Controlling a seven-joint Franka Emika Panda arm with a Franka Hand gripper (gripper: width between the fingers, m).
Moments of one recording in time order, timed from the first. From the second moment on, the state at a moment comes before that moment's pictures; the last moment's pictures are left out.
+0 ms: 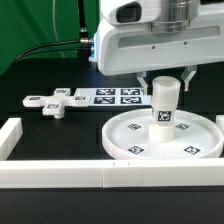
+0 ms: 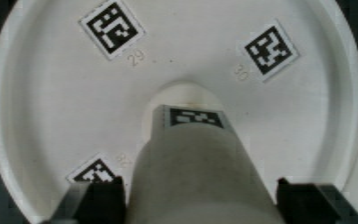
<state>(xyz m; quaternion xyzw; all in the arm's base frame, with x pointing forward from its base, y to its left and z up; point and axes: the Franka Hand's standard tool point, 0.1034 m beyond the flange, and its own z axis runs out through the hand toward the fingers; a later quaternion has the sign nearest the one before) 0.559 0.038 0.086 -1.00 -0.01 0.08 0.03</state>
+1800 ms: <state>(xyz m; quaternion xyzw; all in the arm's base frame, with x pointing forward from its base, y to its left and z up) 0.546 0.051 0.087 -0.70 0.71 0.05 0.06</state>
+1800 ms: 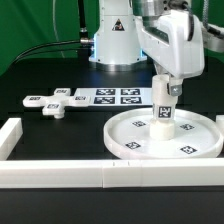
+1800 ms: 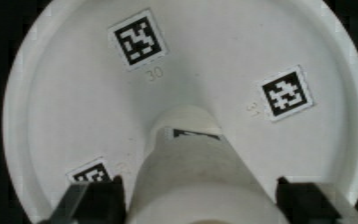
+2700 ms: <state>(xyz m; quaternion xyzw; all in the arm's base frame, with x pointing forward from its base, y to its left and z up) 0.548 0.055 0.089 -0.78 0.62 0.06 0.08</state>
